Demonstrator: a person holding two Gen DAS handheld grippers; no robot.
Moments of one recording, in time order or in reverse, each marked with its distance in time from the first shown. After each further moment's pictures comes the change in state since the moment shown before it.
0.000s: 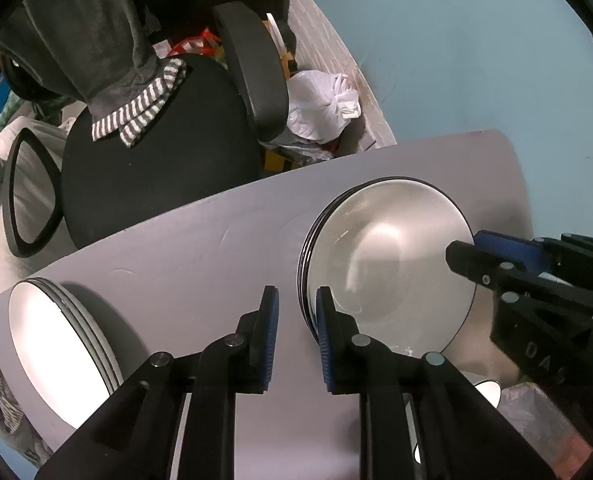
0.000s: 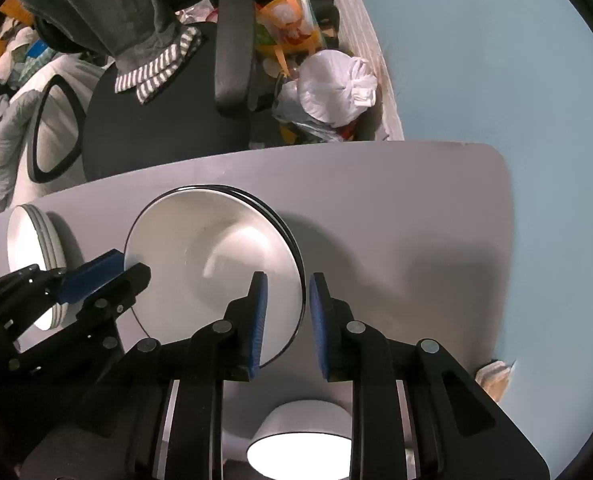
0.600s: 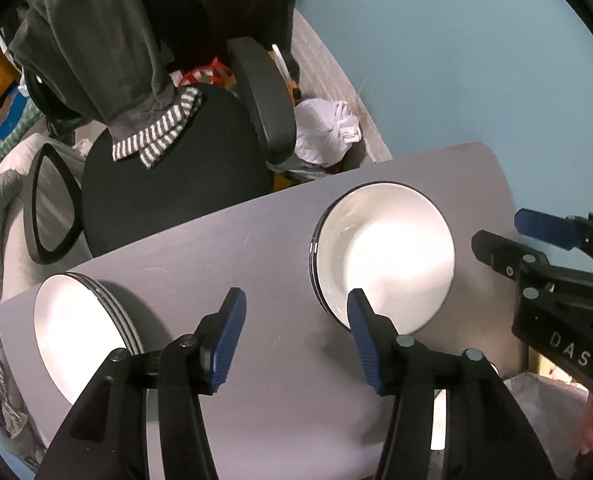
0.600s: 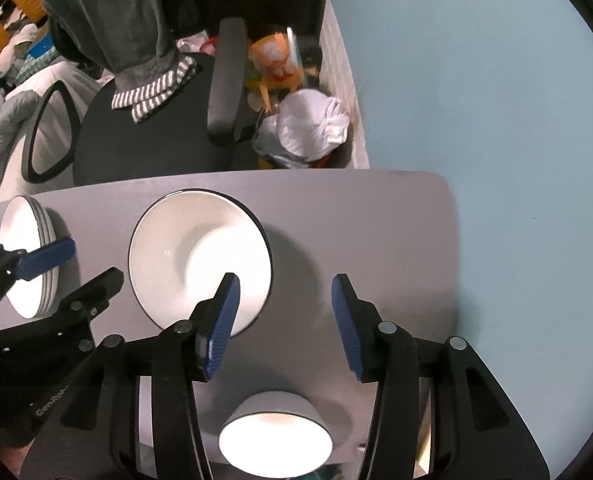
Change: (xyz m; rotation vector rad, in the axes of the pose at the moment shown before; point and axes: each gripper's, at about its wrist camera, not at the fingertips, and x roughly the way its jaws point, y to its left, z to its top) left arm -0.042 0.008 -0.025 0.019 -0.117 0.020; right arm -0.046 0.006 -0.027 -0.059 -0.149 -0.127
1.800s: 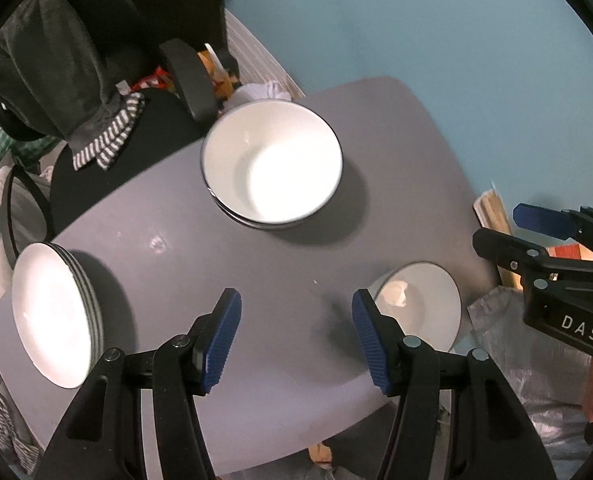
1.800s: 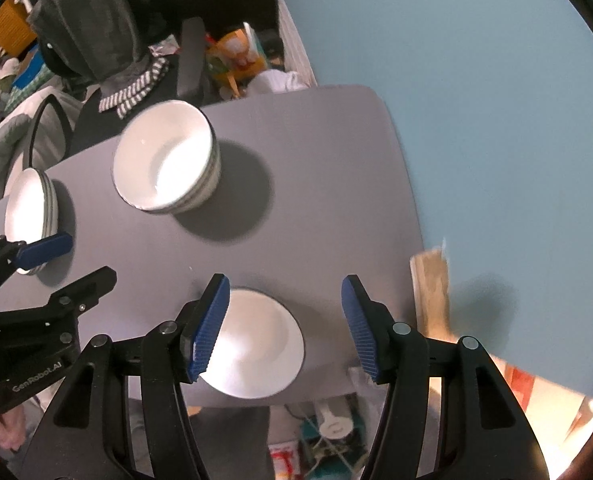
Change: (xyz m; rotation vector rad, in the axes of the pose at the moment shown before) left arm -0.022 -0.059 -0.072 0.173 0.019 -0.097; right arm -0.034 -0.046 -0.111 0.162 -0.007 0.006
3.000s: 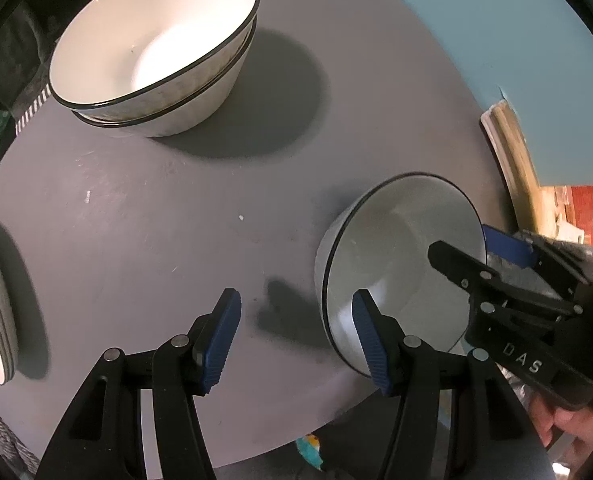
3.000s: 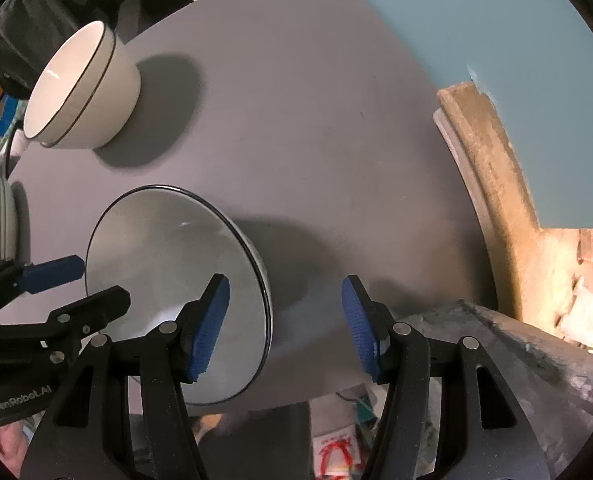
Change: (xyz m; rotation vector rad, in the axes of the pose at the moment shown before) left arm 0.089 -0.040 -0.029 0.047 0.199 -0.074; right arm 0.095 -0.044 -0.077 0.228 0.053 0.086
